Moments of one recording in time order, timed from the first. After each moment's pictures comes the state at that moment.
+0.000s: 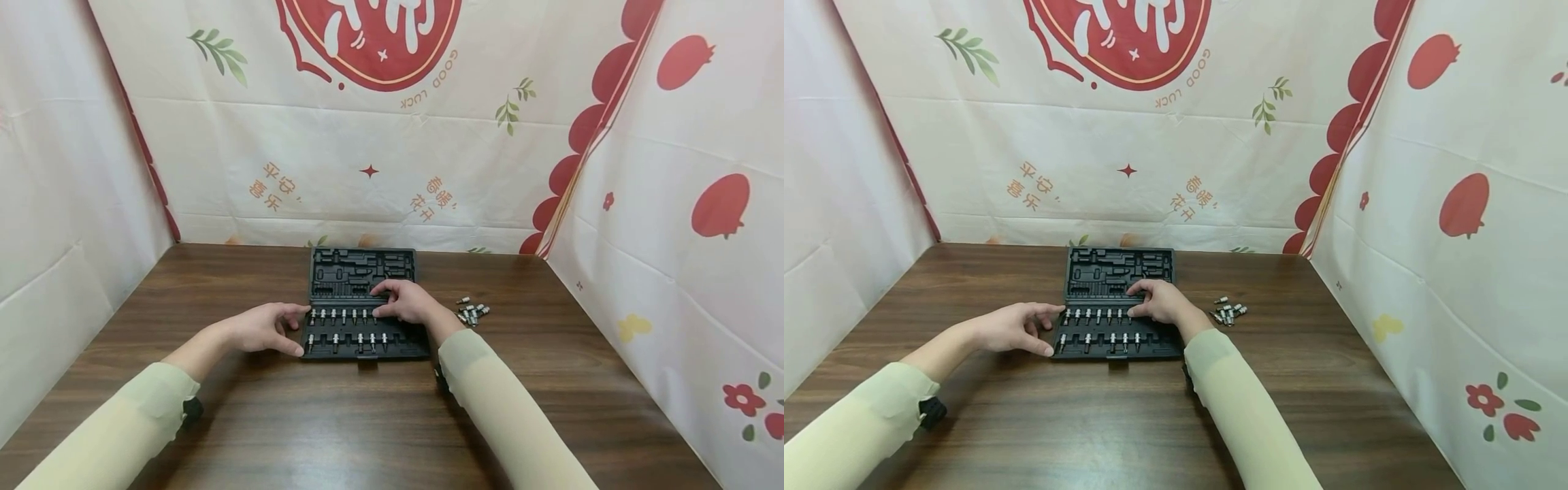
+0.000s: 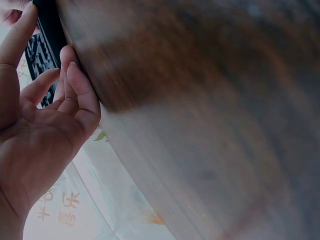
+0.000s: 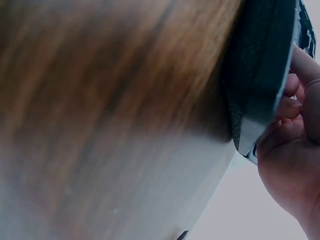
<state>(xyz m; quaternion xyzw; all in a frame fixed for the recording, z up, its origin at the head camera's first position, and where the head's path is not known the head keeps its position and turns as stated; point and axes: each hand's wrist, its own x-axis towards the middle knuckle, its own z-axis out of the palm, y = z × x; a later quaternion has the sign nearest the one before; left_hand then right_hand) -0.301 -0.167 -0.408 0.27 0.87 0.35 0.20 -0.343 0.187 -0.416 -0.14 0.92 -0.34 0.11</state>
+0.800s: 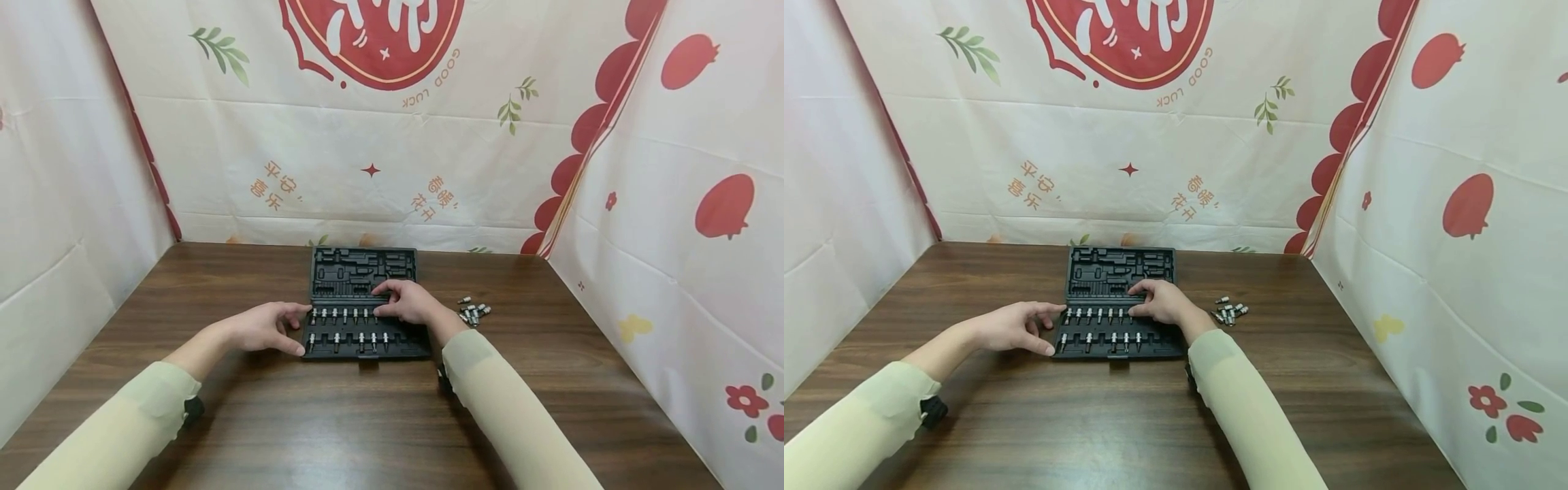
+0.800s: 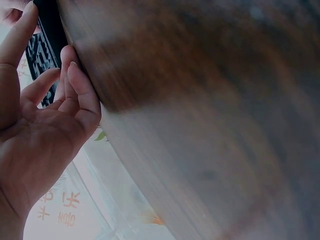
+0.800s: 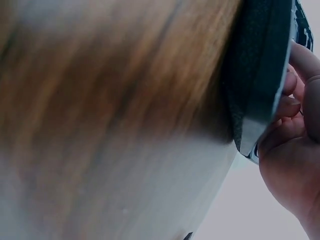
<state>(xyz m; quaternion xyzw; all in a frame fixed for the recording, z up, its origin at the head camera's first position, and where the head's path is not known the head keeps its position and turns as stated) -0.304 -0.168 -0.409 0.27 0.88 0.34 0.20 -0.342 0.189 -0.416 -0.14 0.93 -0.33 0.11</state>
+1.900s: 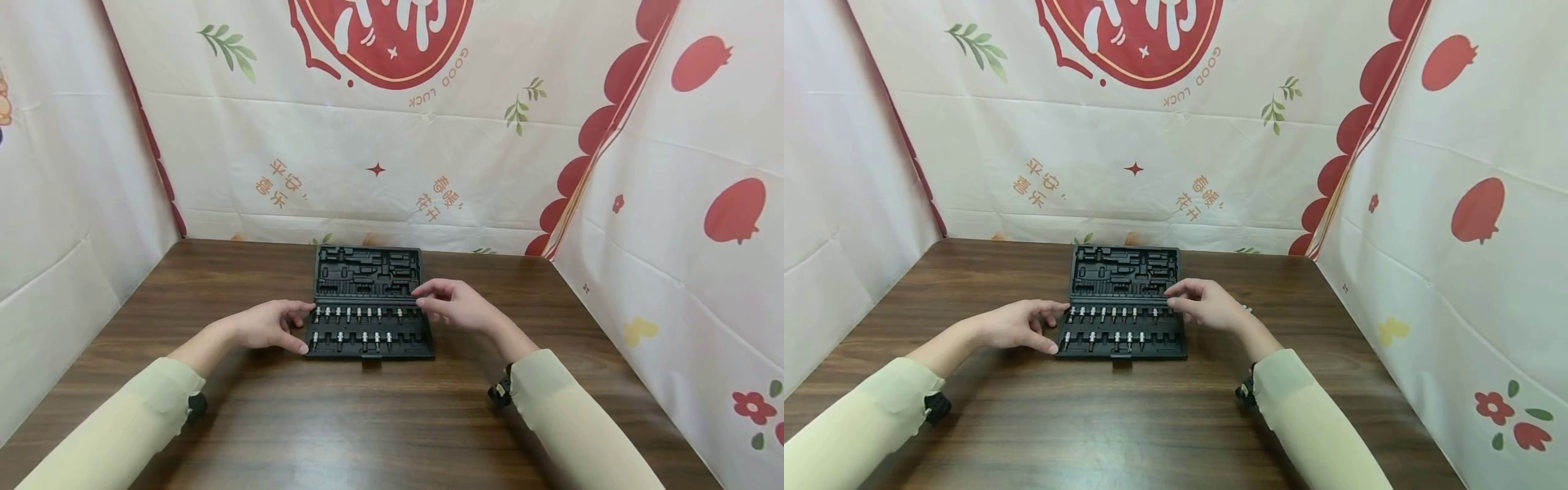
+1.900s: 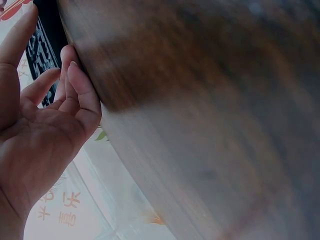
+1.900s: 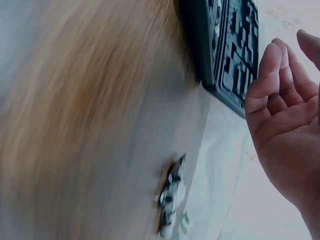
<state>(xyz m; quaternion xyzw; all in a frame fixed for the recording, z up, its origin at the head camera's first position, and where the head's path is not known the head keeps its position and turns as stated) -0.303 -0.169 -0.410 0.27 0.87 0.35 0.20 -0.299 0.265 -0.383 -0.17 0.88 -0.43 0.12</state>
